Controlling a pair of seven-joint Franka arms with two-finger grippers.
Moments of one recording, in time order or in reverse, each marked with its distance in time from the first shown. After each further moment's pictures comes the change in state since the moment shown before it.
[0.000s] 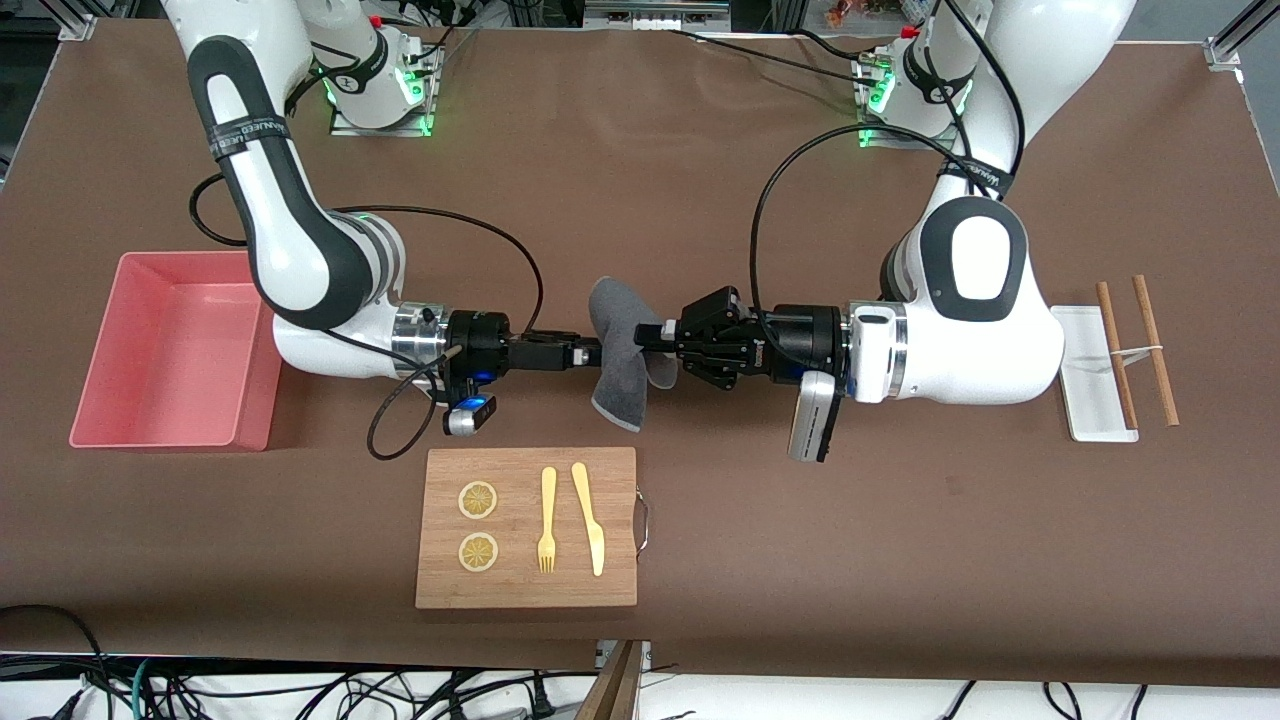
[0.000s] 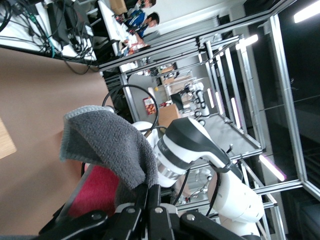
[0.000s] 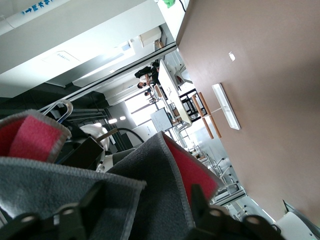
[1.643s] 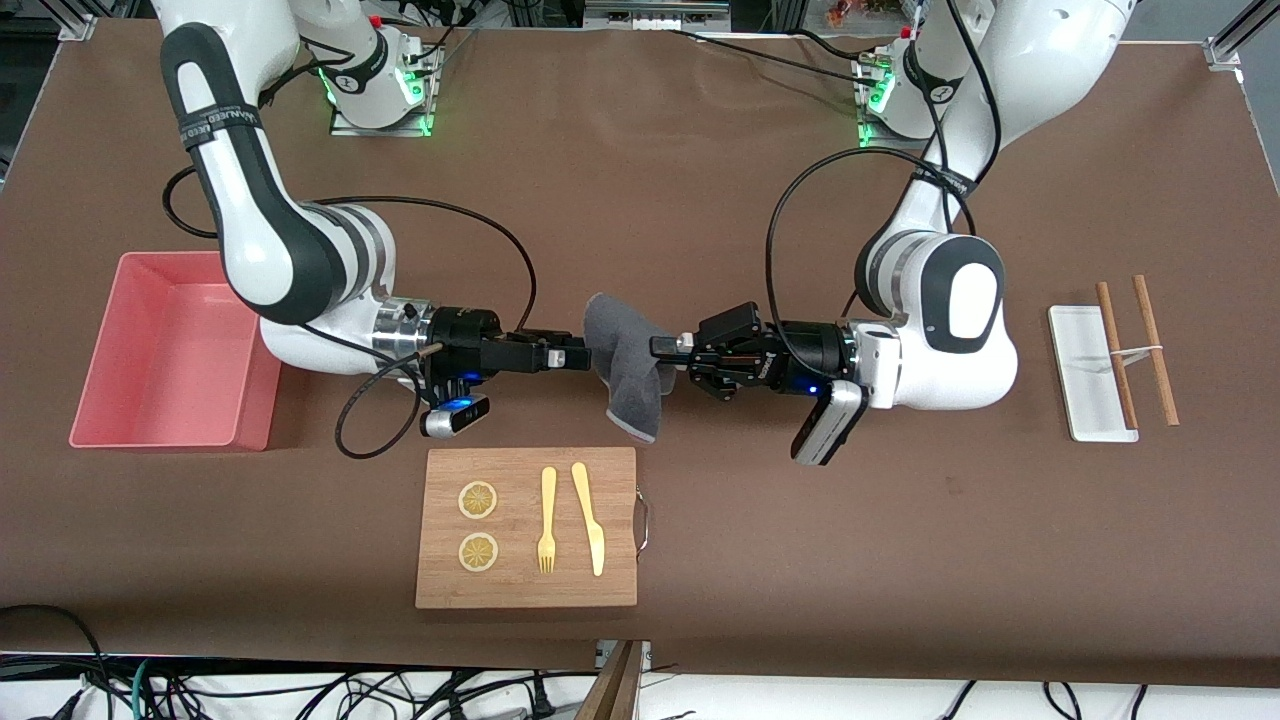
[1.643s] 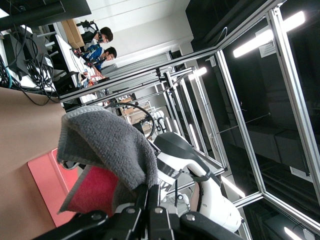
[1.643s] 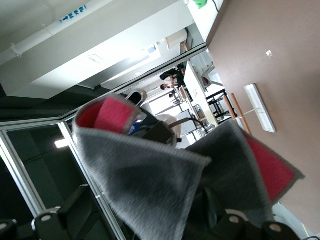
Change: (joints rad) left arm 0.032 -0.003 0.002 -0.161 -0.290 -0.076 0.289; right arm -0.026 -0.032 0.016 0.010 0.107 -0.008 -0.006
